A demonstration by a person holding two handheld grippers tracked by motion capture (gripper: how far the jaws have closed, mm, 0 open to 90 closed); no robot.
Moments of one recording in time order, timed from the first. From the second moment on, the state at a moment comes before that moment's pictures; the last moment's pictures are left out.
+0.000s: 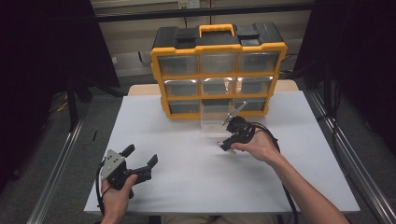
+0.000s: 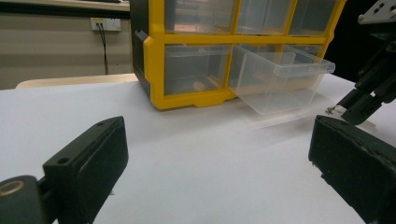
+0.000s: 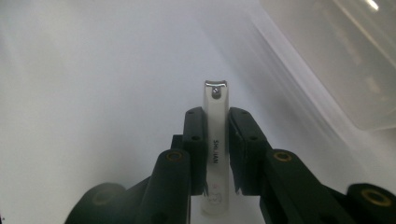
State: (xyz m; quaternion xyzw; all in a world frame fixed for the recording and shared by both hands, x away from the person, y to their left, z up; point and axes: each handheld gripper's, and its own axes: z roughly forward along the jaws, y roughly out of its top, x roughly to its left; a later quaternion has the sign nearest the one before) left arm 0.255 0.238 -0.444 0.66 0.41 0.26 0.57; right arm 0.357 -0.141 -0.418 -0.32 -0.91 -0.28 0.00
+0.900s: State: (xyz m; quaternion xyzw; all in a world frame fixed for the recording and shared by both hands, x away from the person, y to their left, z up) left arm 0.254 0.240 -0.444 0.66 0.40 0.26 0.57; right arm 0.364 -0.150 -0.367 -0.29 -0.89 -0.36 -0.04
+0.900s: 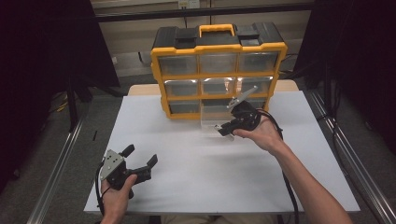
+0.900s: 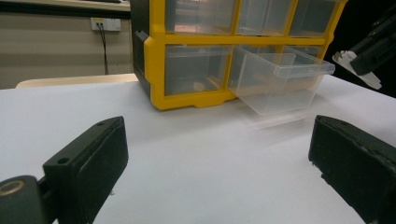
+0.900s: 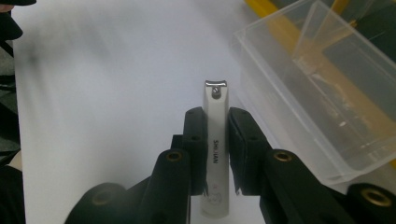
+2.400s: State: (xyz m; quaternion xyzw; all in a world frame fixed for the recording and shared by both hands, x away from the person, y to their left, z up) left arm 0.254 0.238 -0.444 0.66 0.41 0.26 0.58; right arm 0.425 -0.136 -0.314 -0.31 -0.89 -0.32 -0.08
